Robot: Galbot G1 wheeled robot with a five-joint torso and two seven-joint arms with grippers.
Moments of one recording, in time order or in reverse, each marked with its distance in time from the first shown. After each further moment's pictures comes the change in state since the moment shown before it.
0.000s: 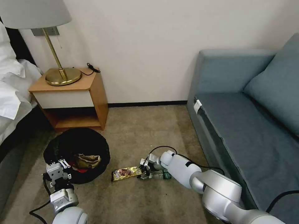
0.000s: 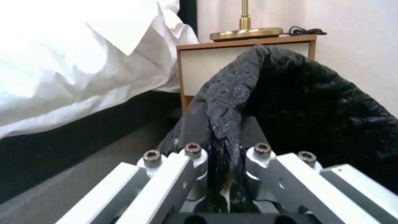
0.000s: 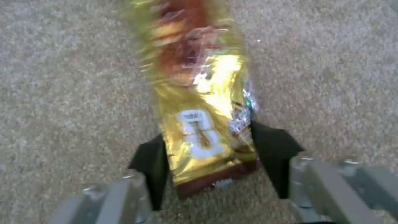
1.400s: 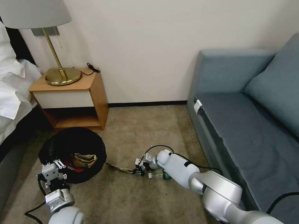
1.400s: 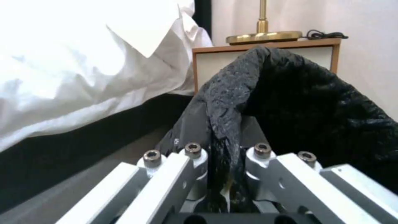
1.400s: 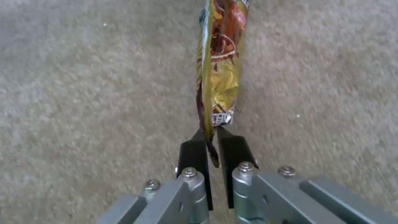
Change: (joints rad) left arm -0.006 0.008 -0.051 0.019 -0.029 -0.023 0.001; right arm -0.013 0.000 0.013 0.102 0.021 0.012 -0.065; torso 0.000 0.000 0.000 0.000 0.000
